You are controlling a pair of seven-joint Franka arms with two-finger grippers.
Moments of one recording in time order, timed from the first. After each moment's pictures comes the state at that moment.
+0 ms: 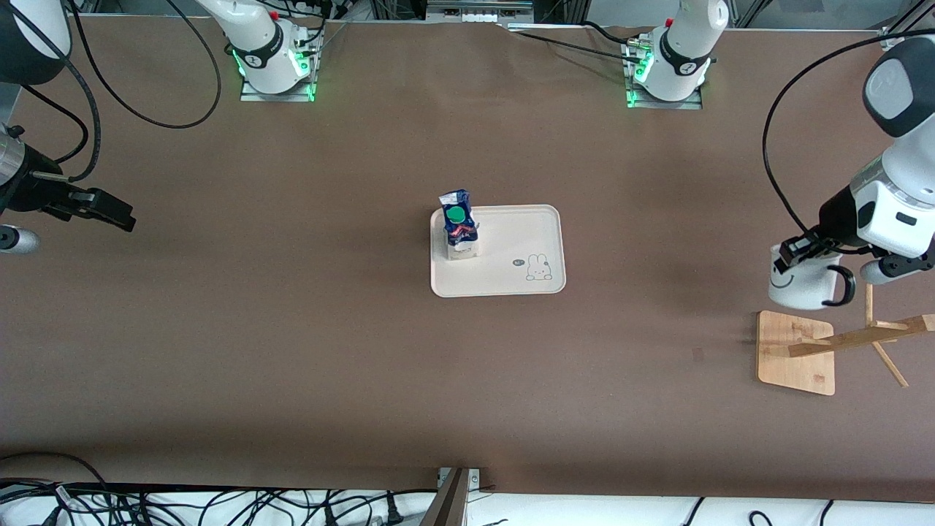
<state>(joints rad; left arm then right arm) 0.18 0.10 -0.17 -1.76 -0.09 1.95 -0.30 -0.06 0.16 0.09 -1.48 -0.06 1.63 0.18</state>
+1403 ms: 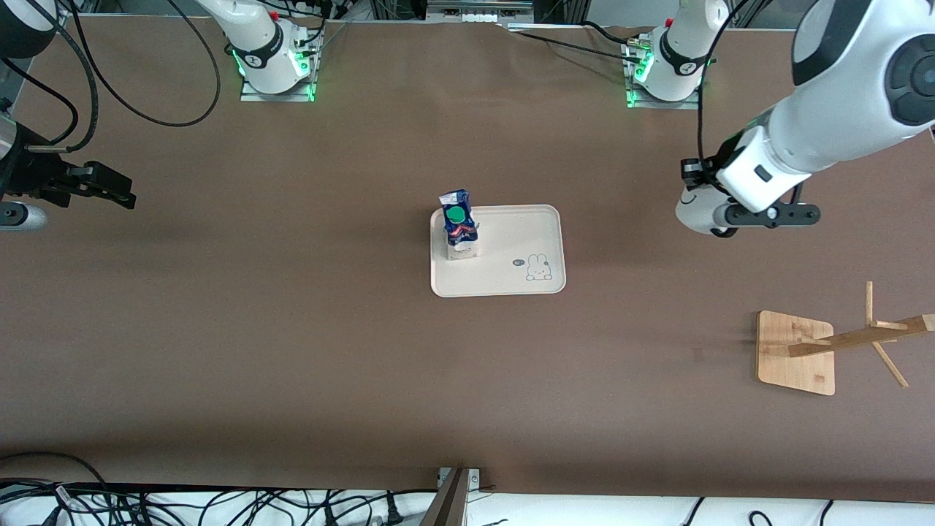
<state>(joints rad) 0.07 0.15 -0.35 -1.57 -0.09 1.47 -0.31 -0.06 0.13 0.09 -1.47 -0.04 1.56 0.03</state>
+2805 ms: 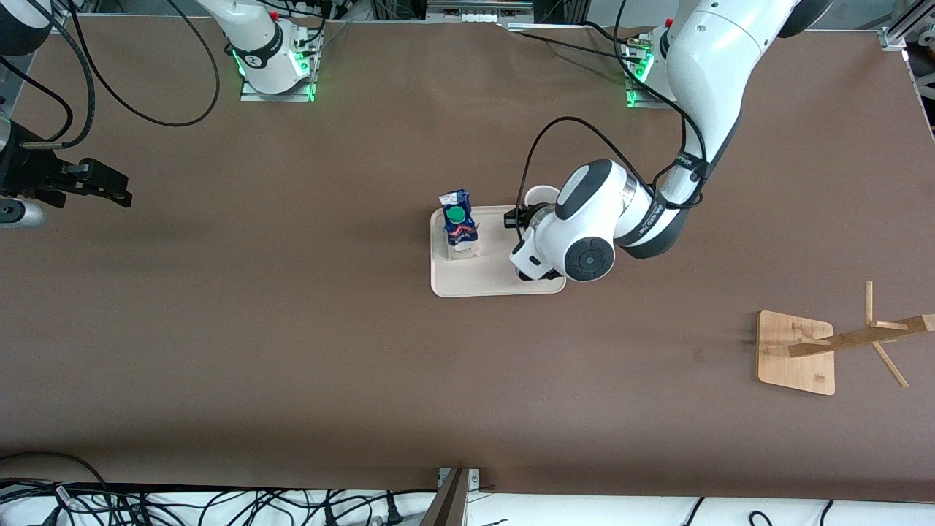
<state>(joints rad) -0.24 0.73 -0.37 -1.43 -0.27 1.70 -0.65 -0.06 0.13 0.09 -1.46 -0.04 1.56 -0.01</state>
